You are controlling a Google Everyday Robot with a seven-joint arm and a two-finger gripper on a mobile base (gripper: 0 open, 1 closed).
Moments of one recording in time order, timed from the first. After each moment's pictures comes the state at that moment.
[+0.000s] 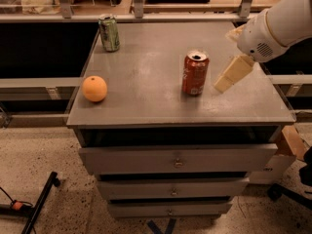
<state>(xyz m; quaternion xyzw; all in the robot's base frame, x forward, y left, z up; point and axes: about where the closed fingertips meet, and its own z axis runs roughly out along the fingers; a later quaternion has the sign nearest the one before) 0.577 -0.166 0.925 -0.56 0.76 0.08 0.32</state>
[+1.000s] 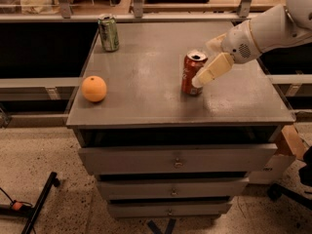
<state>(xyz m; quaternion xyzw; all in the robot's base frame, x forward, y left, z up) 0.621 -0.134 0.897 -0.52 0.74 0.23 0.35</state>
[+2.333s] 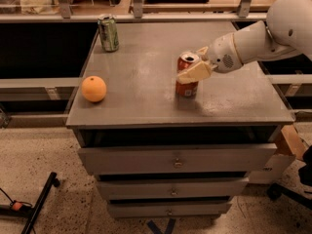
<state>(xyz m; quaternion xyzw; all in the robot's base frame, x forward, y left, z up) 0.623 -0.094 0.874 -0.51 0.72 0.29 0.37</state>
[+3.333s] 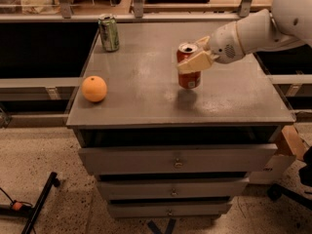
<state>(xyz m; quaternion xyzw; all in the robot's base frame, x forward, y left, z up) 0.631 -0.096 0.900 -0.52 0.71 0.27 0.39</state>
